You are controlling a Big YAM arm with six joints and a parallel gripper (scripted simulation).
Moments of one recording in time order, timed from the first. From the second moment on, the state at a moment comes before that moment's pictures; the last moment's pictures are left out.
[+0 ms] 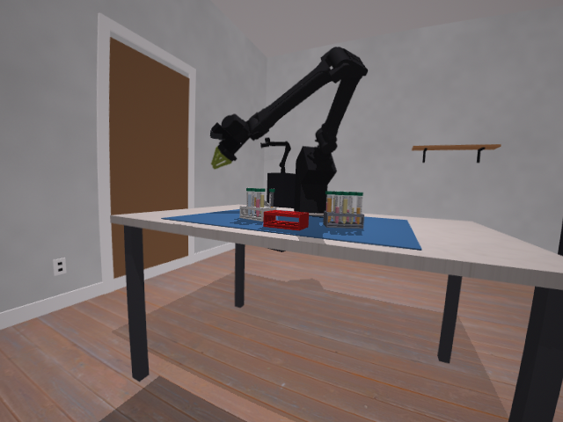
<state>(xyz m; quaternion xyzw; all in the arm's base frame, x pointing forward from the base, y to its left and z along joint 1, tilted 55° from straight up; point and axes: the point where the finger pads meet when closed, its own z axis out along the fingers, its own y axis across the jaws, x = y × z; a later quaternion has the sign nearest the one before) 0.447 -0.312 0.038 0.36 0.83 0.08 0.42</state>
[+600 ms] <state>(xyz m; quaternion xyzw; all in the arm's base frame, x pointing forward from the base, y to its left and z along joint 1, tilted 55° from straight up) 0.445 -0.255 0.090 0.27 0.87 0.12 0.40</state>
